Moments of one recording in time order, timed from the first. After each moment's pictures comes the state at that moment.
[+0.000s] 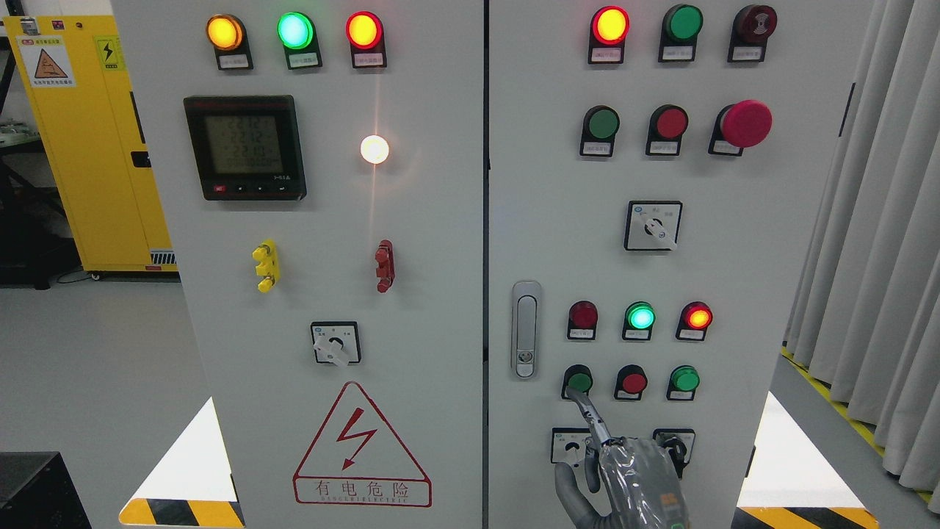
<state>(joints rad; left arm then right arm) 0.06 -0.10 -0.10 -0.13 0.08 -0.05 -0.06 -0.20 0.11 0.06 -1.72 1.07 -0.26 -0.07</state>
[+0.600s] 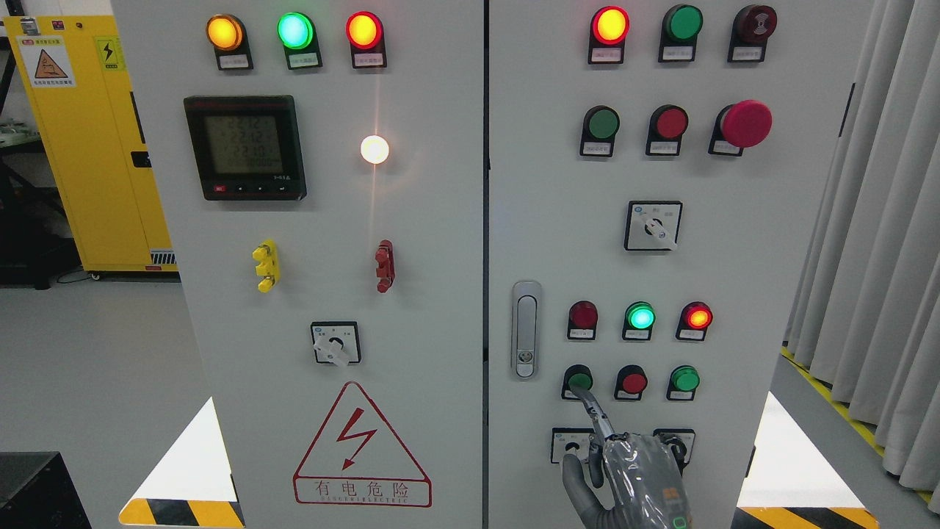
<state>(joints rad) 0.06 -0.10 -0.10 -0.13 0.08 -0.05 -0.06 -0.22 0.11 0.04 -1.69 1.06 -0.26 -0.07</state>
